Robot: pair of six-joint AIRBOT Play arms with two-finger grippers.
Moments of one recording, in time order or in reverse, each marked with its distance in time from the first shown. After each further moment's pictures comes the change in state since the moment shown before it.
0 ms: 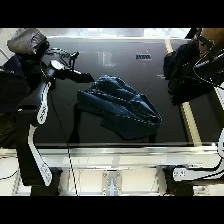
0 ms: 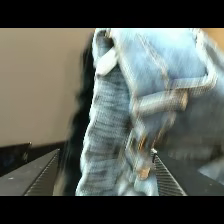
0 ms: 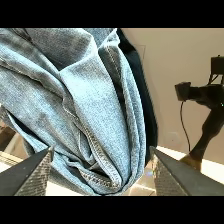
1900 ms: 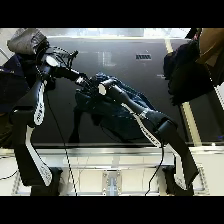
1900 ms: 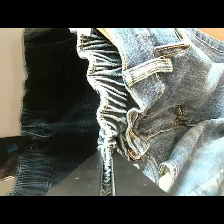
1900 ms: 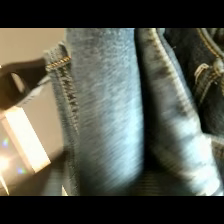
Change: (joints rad) left arm 0.011 0.053 0.000 -0.029 -0.130 0.006; right arm 0.994 -0.641 0.241 -0.248 -0.655 -0.209
